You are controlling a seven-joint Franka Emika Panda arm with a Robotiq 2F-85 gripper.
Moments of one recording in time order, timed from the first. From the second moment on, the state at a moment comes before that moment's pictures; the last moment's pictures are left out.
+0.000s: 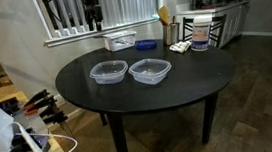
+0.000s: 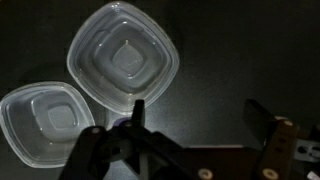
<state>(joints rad) 0.05 -0.01 0.04 -2.22 -0.03 2.11 0.27</state>
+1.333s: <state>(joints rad) 0.01 0.36 -0.06 -2.33 0.26 2.77 0.54</state>
